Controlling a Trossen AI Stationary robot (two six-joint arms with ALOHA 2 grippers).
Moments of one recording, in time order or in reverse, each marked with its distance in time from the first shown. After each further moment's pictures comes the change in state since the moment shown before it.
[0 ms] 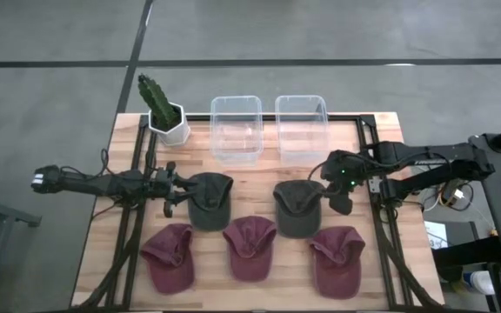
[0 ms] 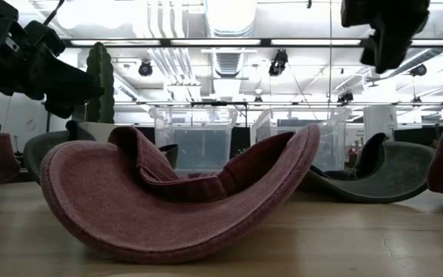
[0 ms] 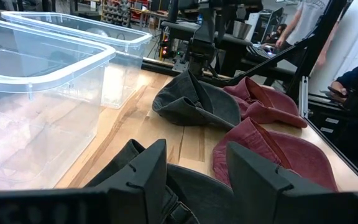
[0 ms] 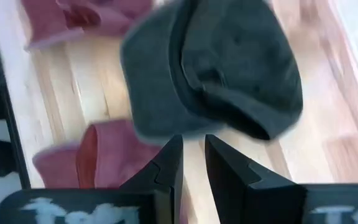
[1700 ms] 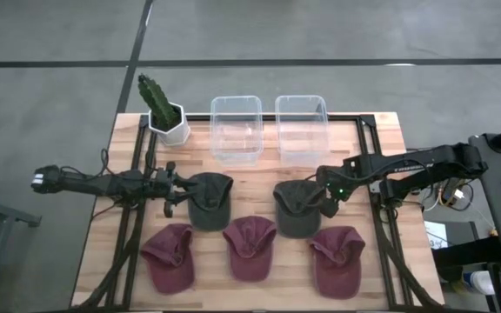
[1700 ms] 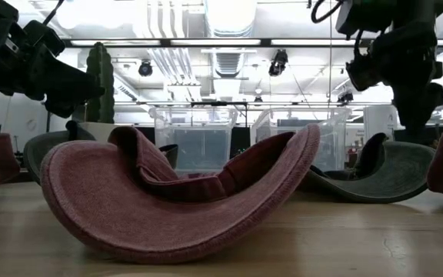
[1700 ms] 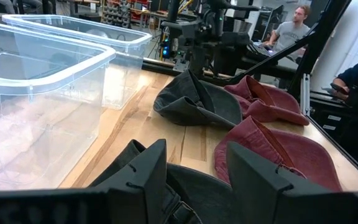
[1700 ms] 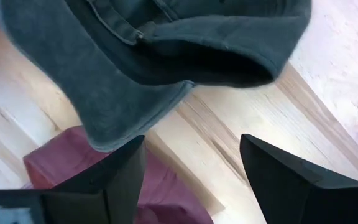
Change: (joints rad) left arm 0.000 0.000 0.000 -0.002 0.000 0.018; right arm 0.001 0.101 -0.232 0.132 -0.007 0.412
